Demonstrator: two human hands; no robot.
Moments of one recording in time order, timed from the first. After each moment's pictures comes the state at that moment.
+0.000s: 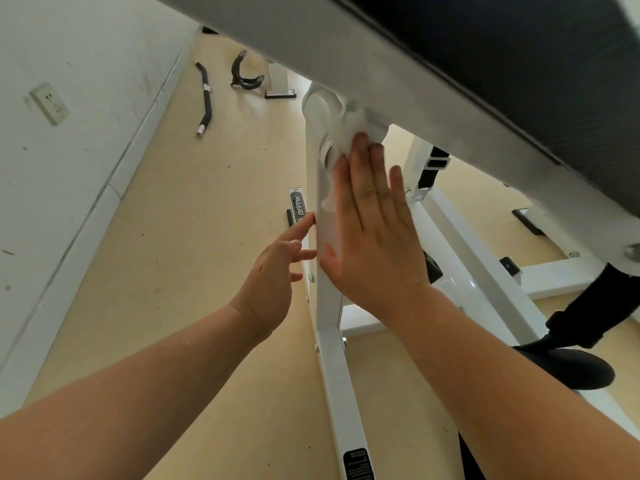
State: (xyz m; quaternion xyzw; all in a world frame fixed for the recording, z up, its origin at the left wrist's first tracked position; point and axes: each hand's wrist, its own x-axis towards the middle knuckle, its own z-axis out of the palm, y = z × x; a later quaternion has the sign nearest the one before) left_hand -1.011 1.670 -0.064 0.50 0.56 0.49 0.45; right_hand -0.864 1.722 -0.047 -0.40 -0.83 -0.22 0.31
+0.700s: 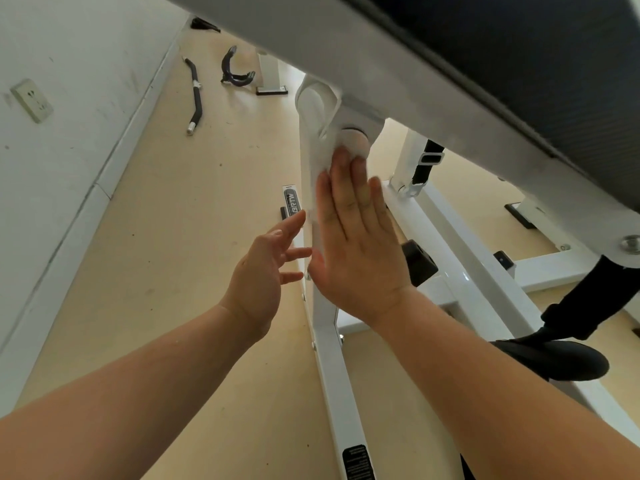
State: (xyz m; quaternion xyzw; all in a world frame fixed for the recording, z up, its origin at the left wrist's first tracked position) left_hand -1.016 1.670 -0.064 0.43 0.55 0.54 0.48; right_hand -0.877 1.723 -0.068 -0.38 -0.84 -0.22 0.33
